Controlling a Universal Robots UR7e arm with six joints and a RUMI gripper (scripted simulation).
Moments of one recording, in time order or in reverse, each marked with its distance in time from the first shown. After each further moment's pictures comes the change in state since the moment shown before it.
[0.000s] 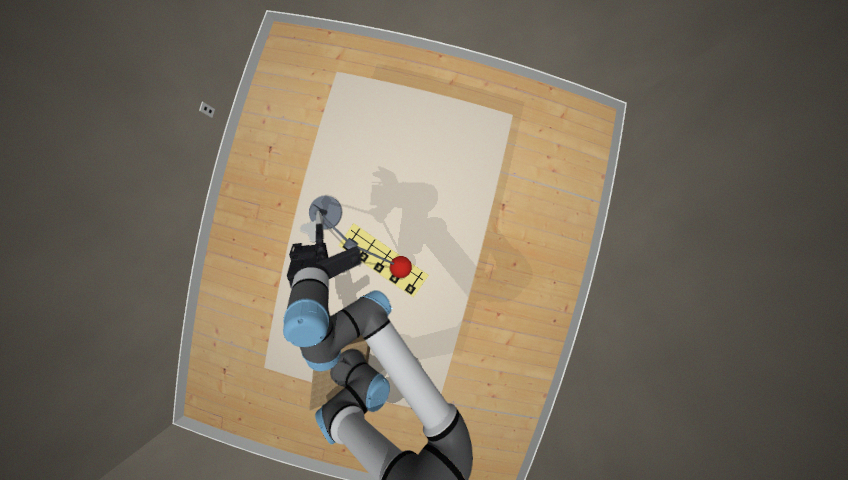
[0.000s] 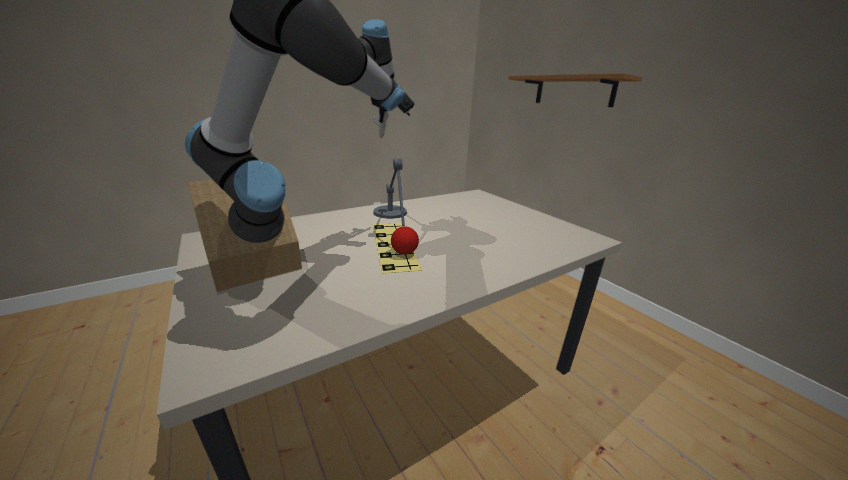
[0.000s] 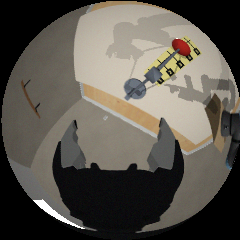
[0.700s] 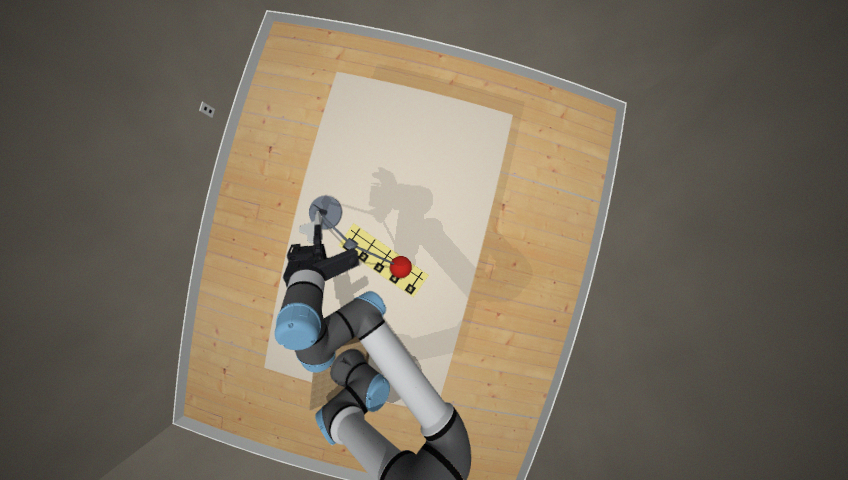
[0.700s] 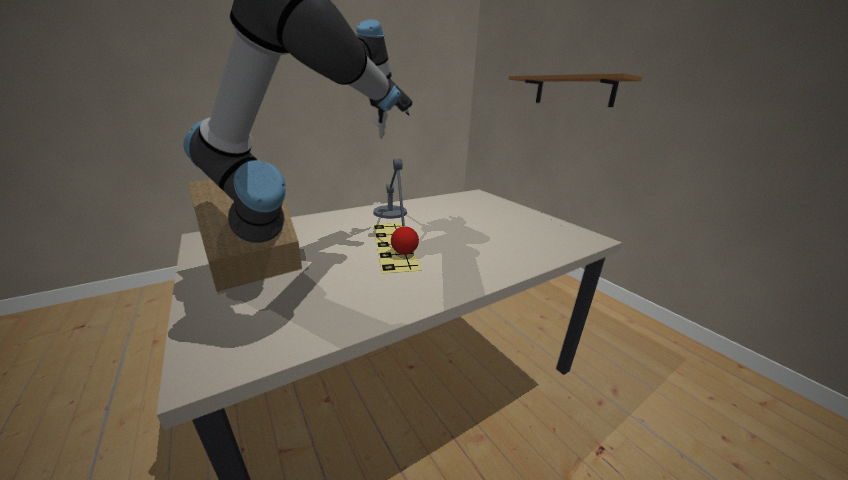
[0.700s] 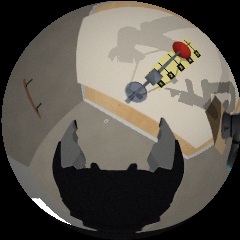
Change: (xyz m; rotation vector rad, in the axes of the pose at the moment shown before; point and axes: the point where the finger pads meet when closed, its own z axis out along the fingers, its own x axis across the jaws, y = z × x) arm 0.000 0.000 0.000 0.048 -0.019 -0.014
